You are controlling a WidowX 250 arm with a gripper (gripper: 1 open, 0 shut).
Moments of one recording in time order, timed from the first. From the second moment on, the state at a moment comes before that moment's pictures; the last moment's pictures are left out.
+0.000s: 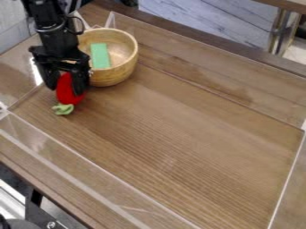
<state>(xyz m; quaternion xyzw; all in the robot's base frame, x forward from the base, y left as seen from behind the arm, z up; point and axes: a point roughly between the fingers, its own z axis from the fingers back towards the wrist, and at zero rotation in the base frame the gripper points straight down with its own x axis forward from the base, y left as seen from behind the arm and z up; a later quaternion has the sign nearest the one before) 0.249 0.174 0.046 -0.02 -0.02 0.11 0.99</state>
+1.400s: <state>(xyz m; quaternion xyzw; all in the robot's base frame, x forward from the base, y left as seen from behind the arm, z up) 0.251 0.165 0.052 -0.01 -0.03 0.11 0.99</state>
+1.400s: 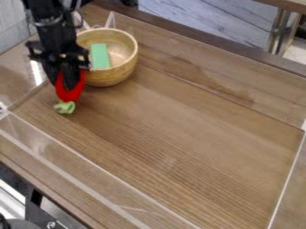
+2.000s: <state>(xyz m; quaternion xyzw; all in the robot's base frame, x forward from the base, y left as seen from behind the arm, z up) 0.256 0.157 0.060 -0.02 -0.01 0.14 0.99</state>
